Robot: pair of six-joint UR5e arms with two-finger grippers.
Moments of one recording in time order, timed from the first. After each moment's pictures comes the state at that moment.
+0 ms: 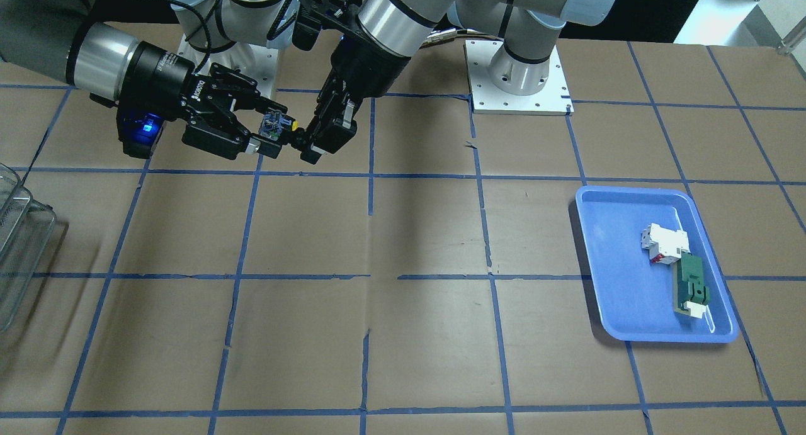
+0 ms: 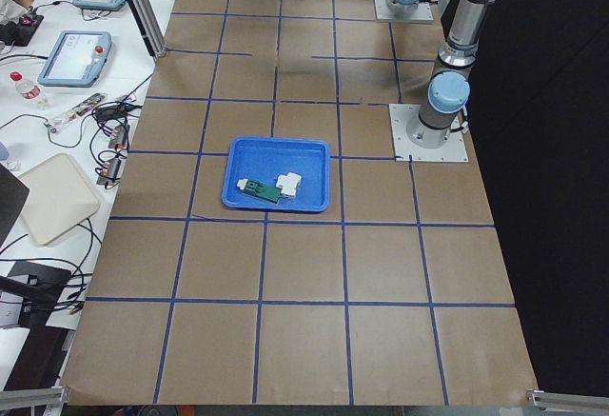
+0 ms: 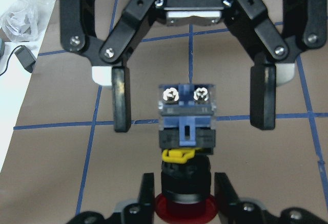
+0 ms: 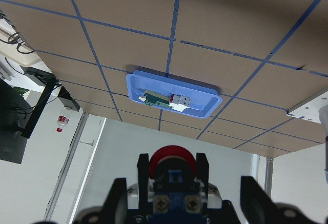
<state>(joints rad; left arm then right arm) -1.93 -1.68 -1.68 -0.90 1.14 1.13 1.34 -1.63 1.84 -1.51 -0.52 0.98</state>
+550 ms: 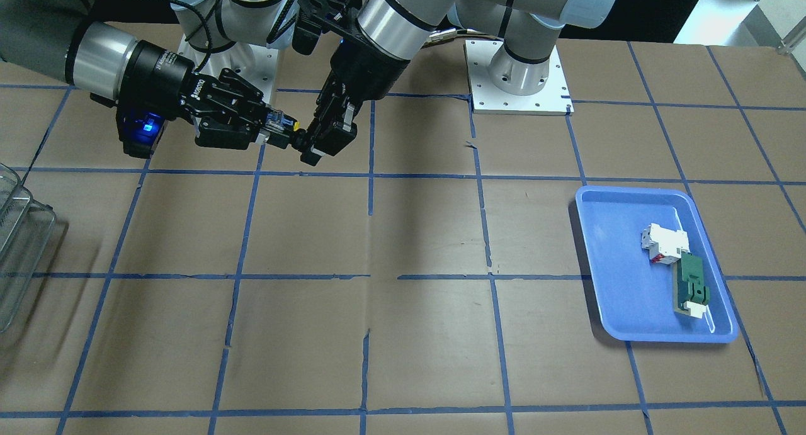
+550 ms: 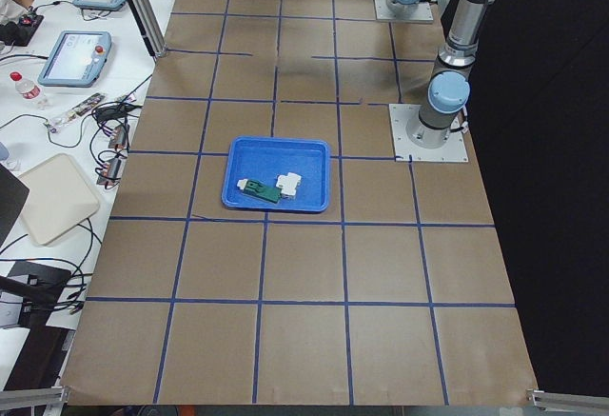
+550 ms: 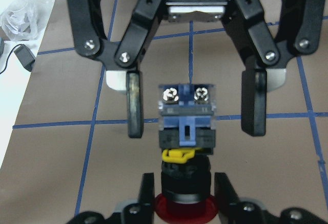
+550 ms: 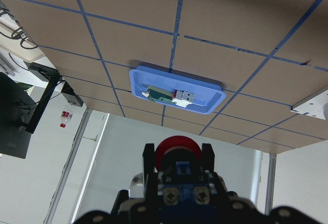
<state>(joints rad) -1.93 -1.68 -1.68 -0.90 1.13 1.11 1.34 -1.63 1.84 -1.51 -0.50 0.97</state>
